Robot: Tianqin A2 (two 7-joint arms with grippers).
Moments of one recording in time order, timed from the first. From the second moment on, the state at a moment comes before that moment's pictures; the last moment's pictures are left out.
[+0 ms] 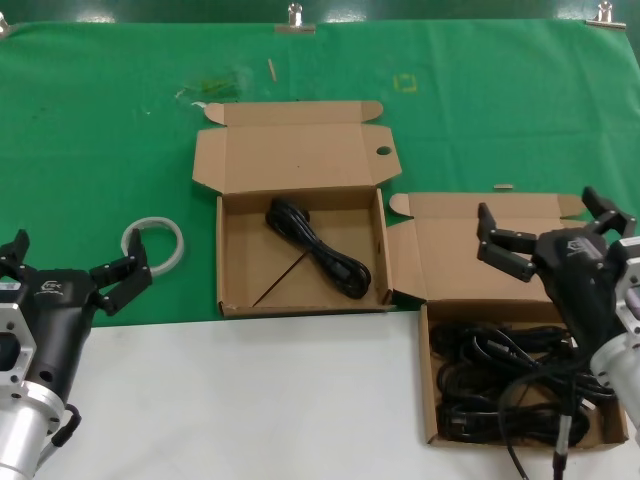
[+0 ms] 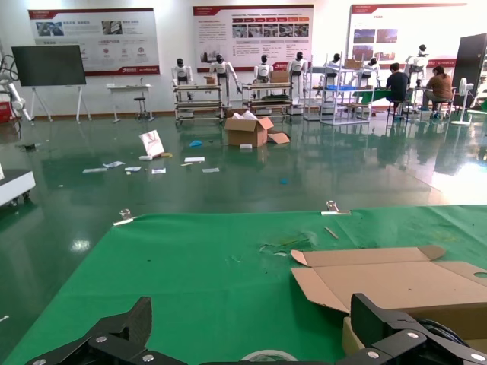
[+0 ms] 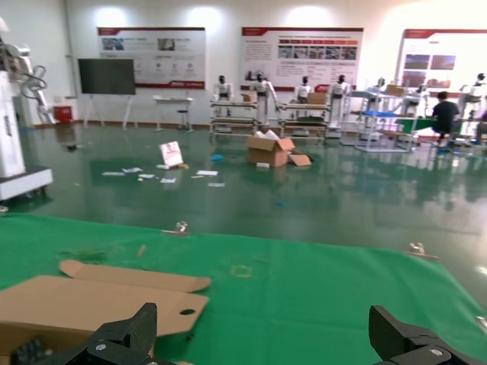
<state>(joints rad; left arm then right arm) 0.00 -0.30 1.60 -1.60 -1.80 0.00 0.00 0.07 0.28 -1.60 1.54 1.85 -0.11 -0.06</state>
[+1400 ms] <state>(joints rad) 0.00 -0.30 1.60 -1.60 -1.80 0.00 0.00 0.02 0.29 -1.60 1.59 1.81 -0.02 -0.01</state>
